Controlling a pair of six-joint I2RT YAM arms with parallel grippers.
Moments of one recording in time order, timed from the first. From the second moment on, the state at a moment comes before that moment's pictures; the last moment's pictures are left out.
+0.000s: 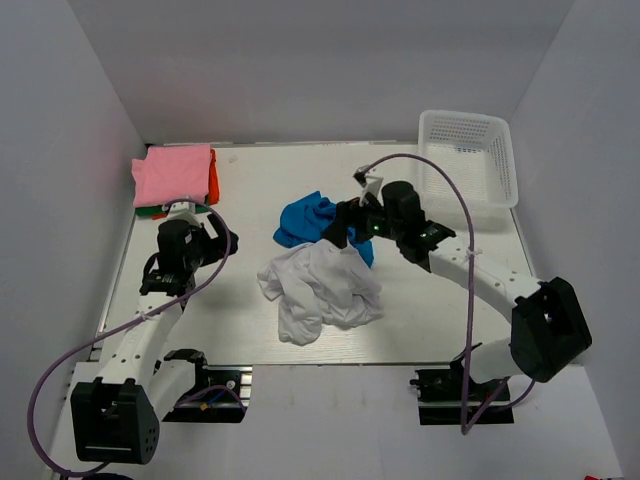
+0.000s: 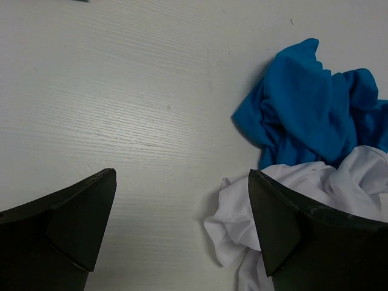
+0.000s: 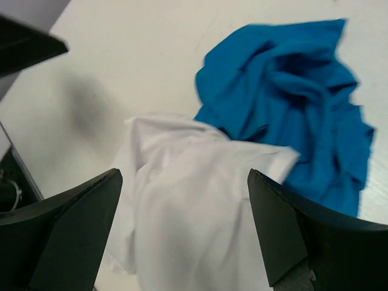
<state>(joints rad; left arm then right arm) -0.05 0.93 0.57 -0.13 0.07 -0.41 0.58 1.41 0.96 0.04 -0.36 0.30</state>
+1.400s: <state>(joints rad) -0.05 0.93 0.57 -0.17 0.04 -0.42 1.03 1.30 1.02 -0.09 0.29 0.20</state>
